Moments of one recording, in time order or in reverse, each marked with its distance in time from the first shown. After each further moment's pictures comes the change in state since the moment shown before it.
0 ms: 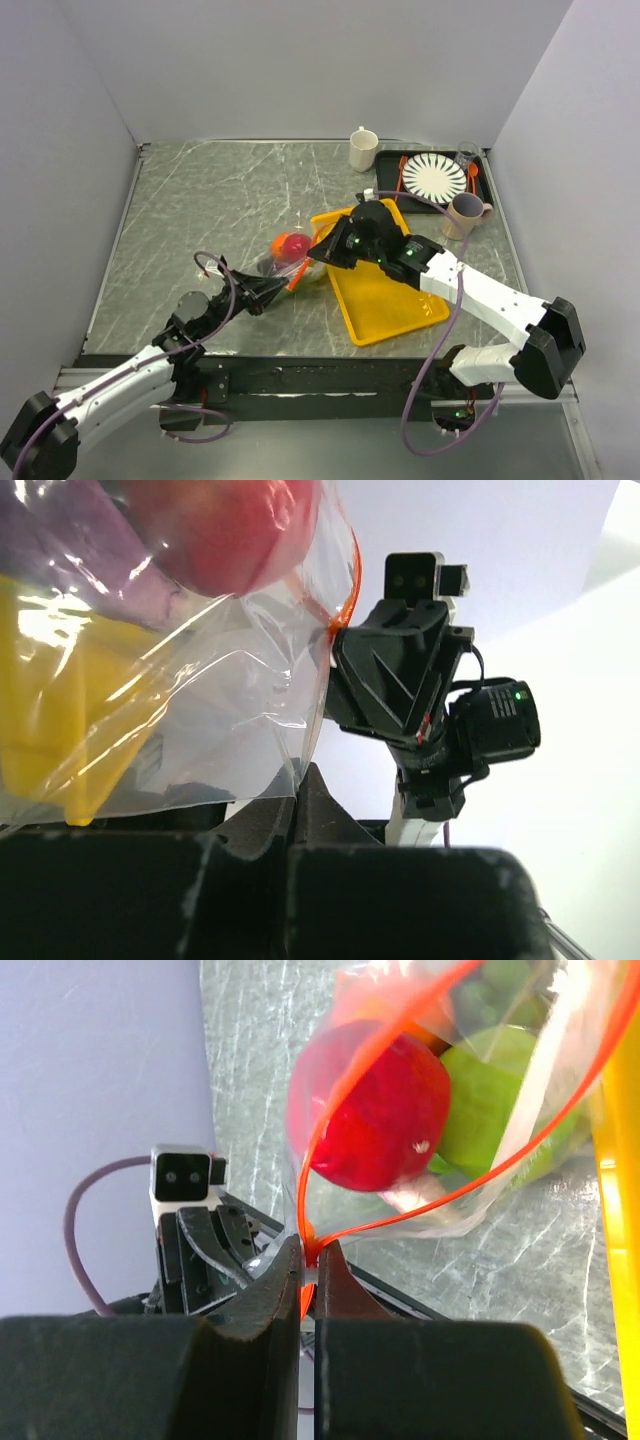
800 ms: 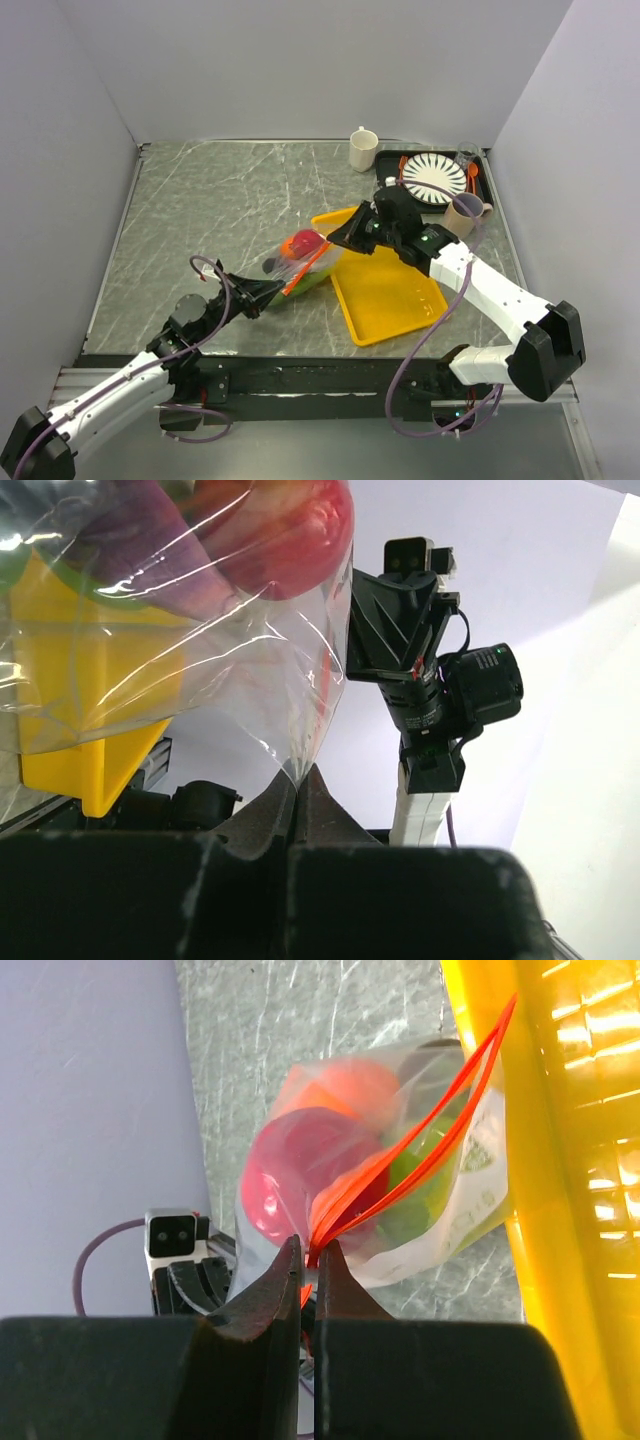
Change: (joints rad) left arm -0.002 -0.126 -0.002 -0.155 -0.027 0.001; right arm -0.188 0.000 0.008 -0.029 -0.089 -0.069
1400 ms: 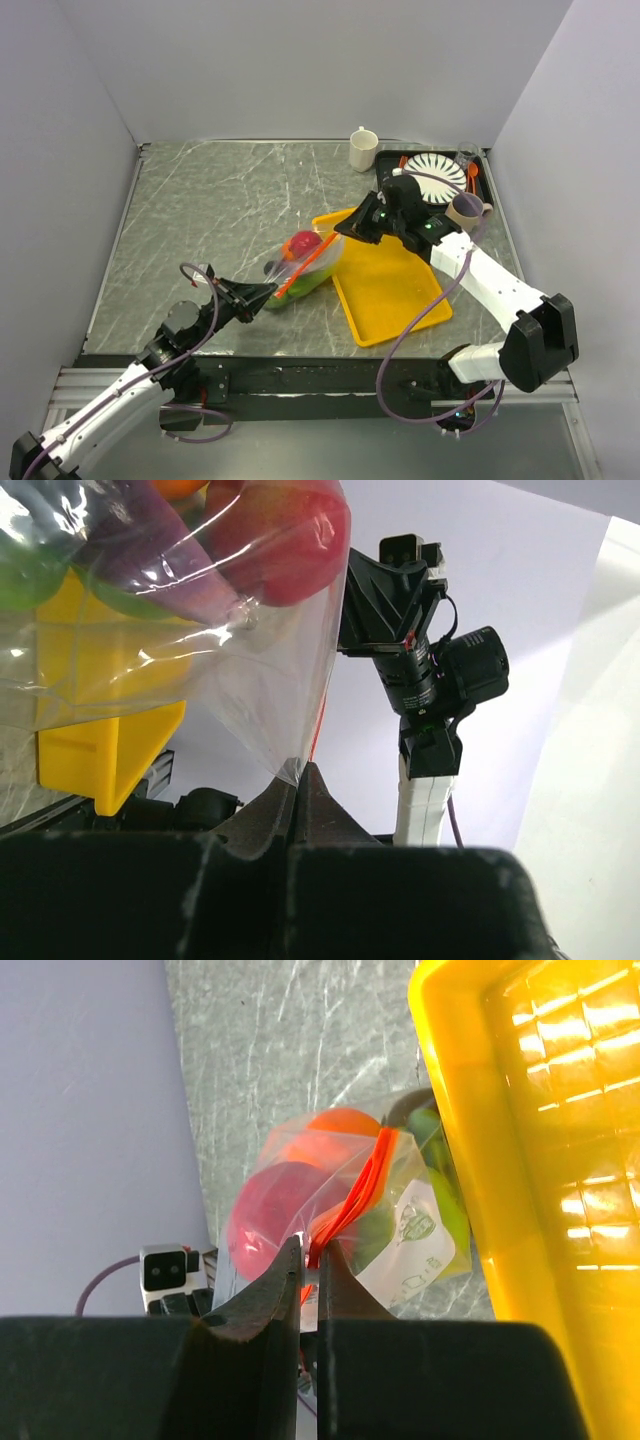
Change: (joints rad) left arm 0.000 -0.225 -0.002 -0.232 -0.047 0.000; right arm -0.098 0.053 0.042 -0.007 -0.063 -0.052
